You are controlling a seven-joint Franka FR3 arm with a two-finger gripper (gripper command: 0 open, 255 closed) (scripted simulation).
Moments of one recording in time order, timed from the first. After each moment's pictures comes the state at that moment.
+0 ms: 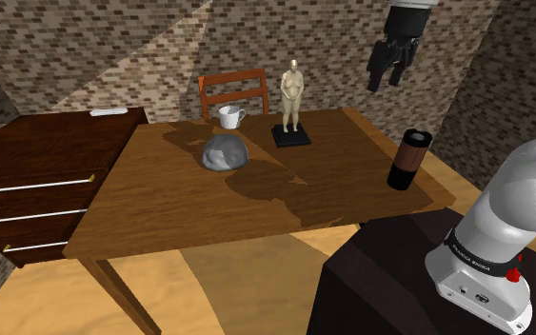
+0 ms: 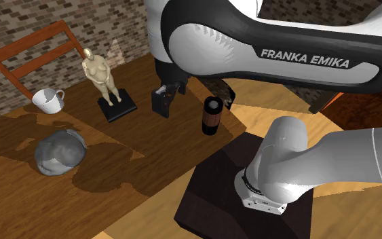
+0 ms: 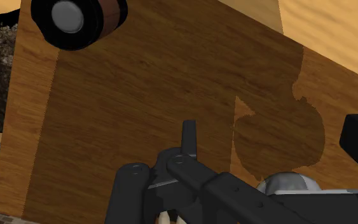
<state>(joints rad) -0.01 -0.76 0.02 -2.36 0.07 1.64 0.05</state>
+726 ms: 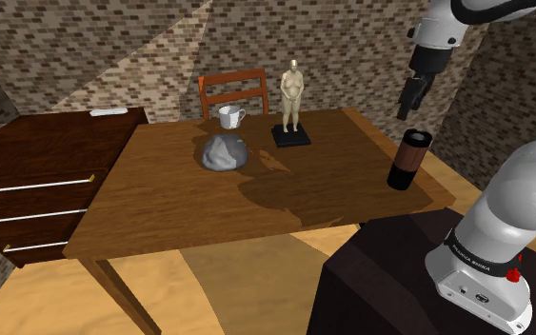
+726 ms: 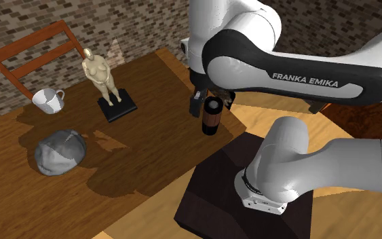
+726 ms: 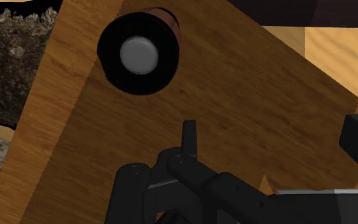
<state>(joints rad) -0.05 -0.92 -0.14 -2.63 -0.08 1.72 -0.21</state>
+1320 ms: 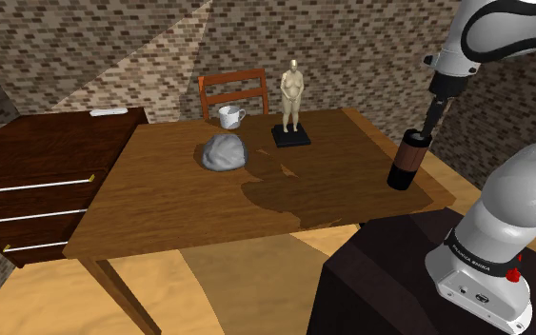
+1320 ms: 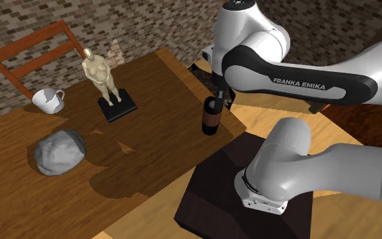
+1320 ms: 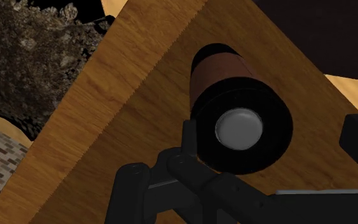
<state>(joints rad) -0.14 -0.98 -0.35 -2.78 -0.29 1.83 -0.49</state>
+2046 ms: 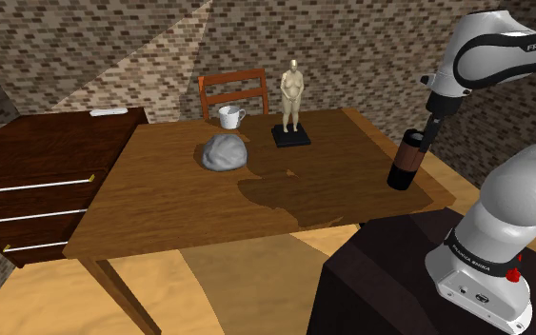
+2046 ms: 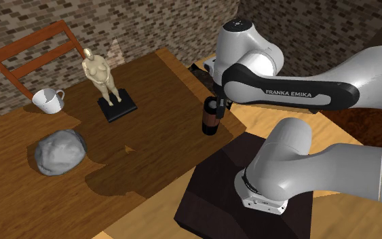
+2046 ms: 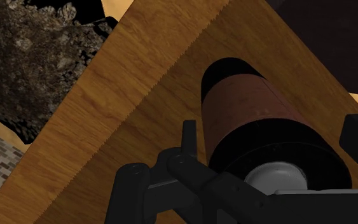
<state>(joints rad) -0.17 -0.94 -0.43 -2.89 -0.37 1.97 -0.53</state>
